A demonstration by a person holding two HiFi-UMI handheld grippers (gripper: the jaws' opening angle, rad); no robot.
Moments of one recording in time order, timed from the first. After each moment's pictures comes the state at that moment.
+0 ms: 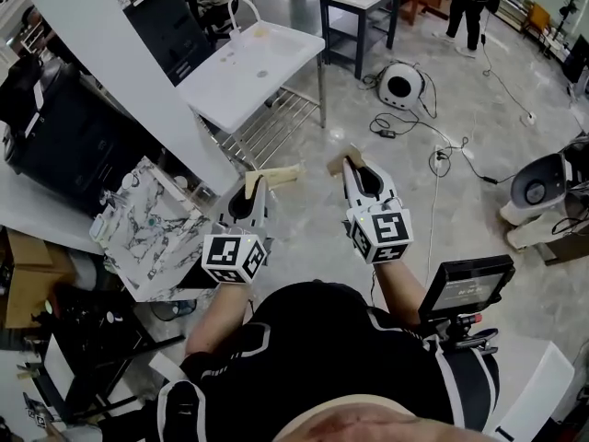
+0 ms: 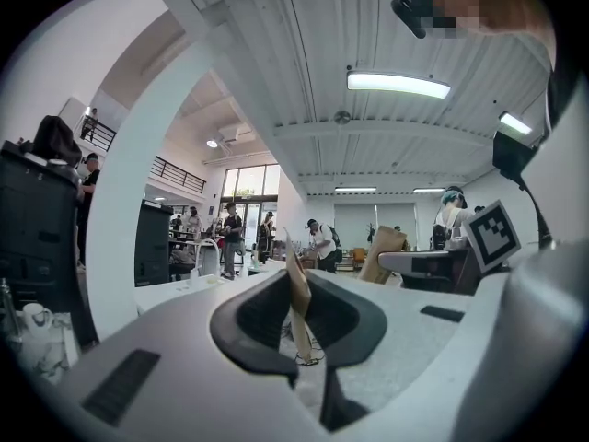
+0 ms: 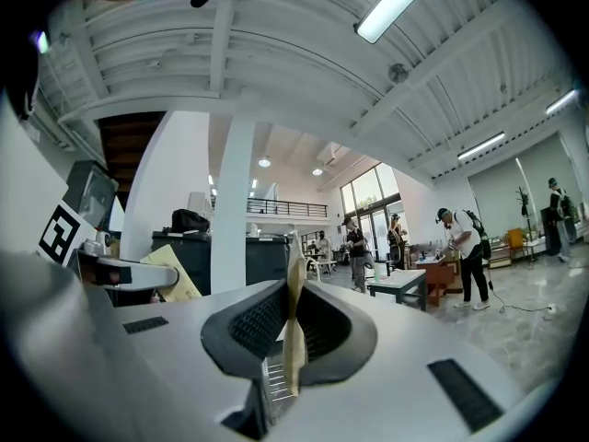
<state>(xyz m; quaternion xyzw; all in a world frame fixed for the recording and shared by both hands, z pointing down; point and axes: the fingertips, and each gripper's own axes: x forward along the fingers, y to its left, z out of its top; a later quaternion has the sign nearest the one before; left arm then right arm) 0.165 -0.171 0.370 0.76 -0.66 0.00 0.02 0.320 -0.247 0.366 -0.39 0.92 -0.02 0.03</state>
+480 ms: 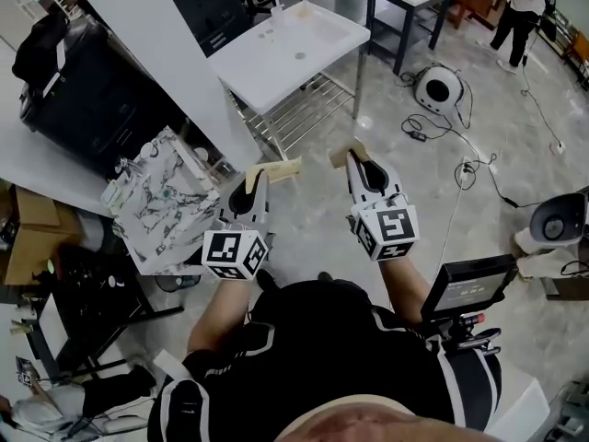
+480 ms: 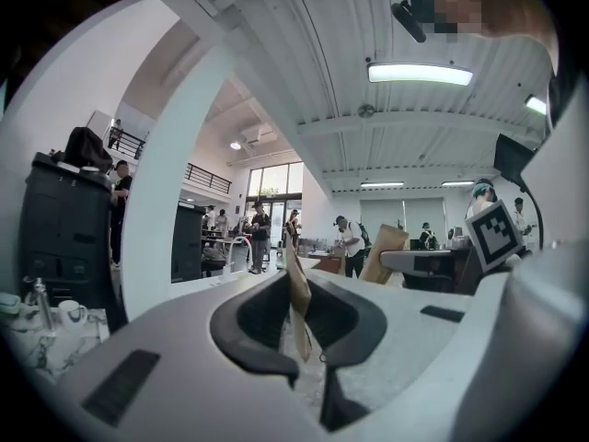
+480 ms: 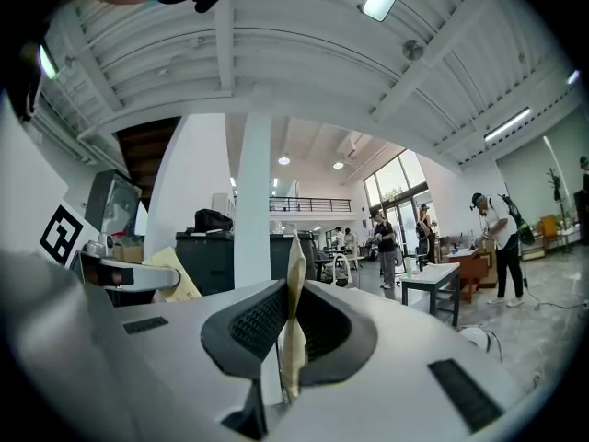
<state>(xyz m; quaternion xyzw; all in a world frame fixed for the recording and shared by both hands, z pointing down) 0.102 -0.166 0.377 0.70 -0.71 0.00 0.03 0.245 -0.265 0.370 -0.31 0.95 -0.02 0.02</state>
